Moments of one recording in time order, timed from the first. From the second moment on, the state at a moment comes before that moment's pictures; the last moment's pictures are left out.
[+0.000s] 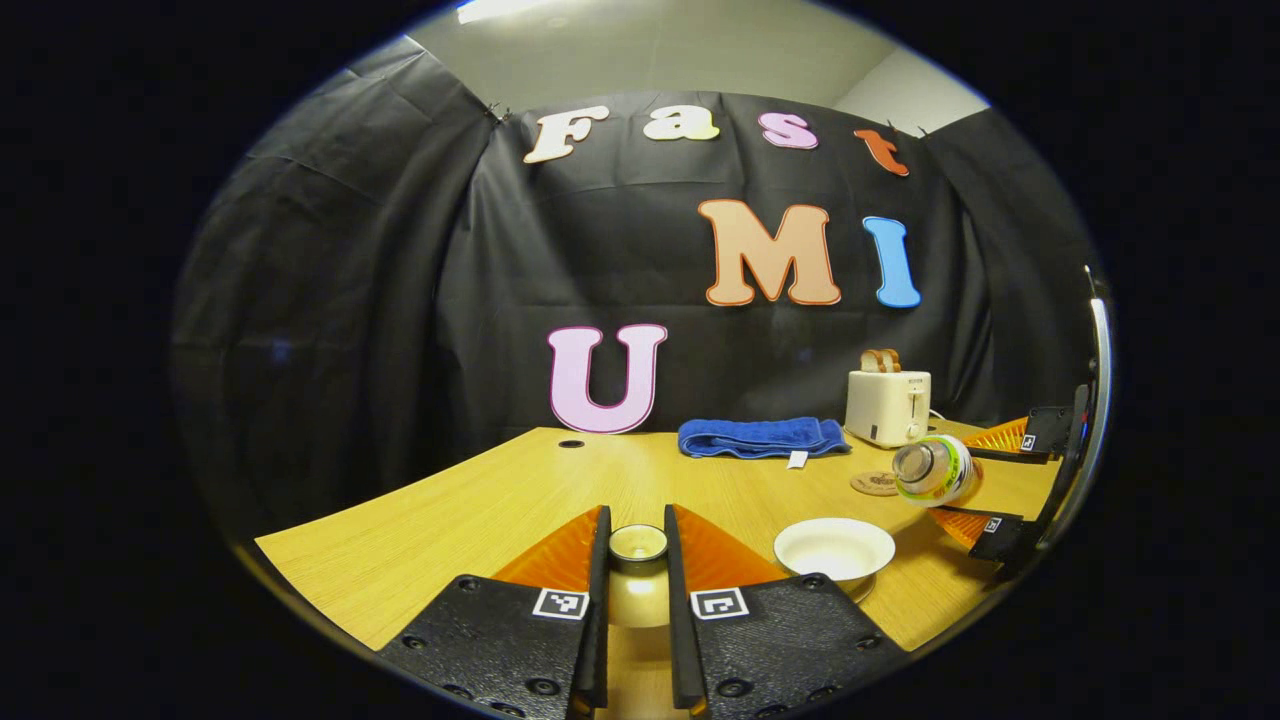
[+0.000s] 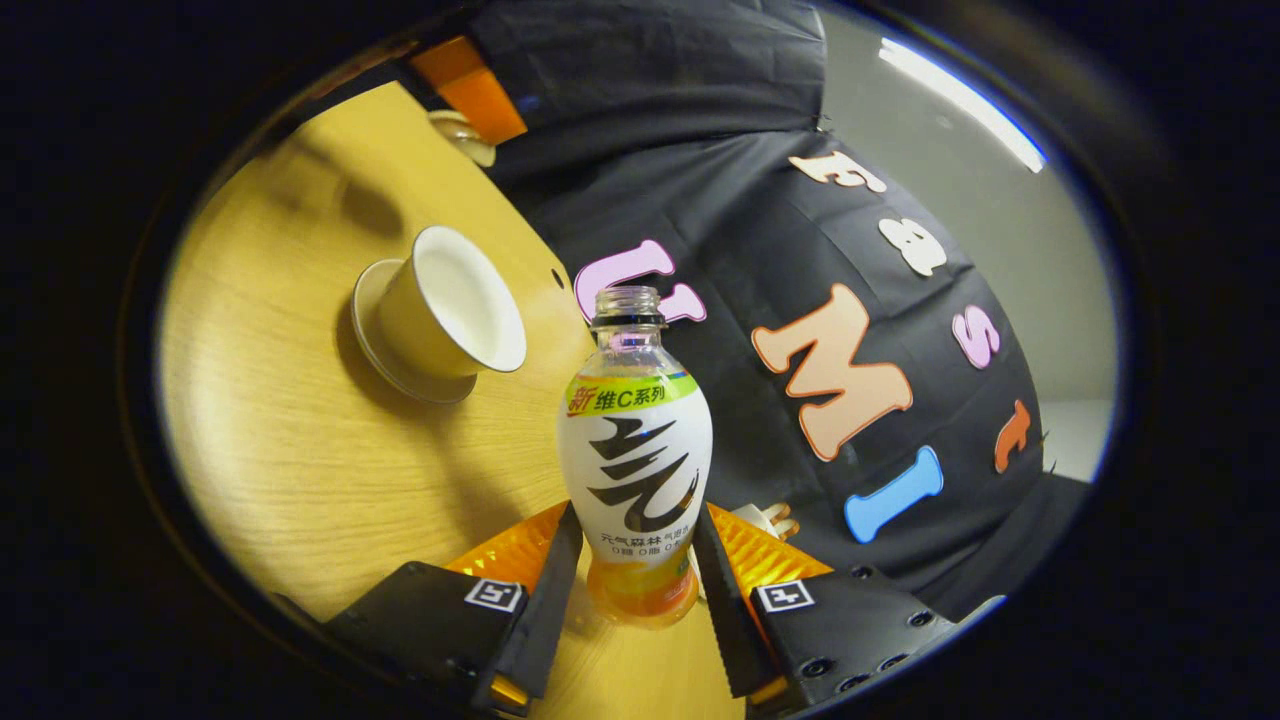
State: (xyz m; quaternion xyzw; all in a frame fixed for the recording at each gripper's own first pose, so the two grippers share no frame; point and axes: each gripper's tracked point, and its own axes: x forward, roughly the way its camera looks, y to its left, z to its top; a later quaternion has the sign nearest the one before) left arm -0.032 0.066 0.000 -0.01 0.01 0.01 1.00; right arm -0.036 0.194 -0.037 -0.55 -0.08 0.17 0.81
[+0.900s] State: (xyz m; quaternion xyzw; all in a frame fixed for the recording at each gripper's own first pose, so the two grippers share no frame) left arm -0.026 0.079 -0.010 -0.03 0.01 0.01 1.00; right arm -0.024 0.207 -0.035 -0.72 -0.13 0.17 0.66
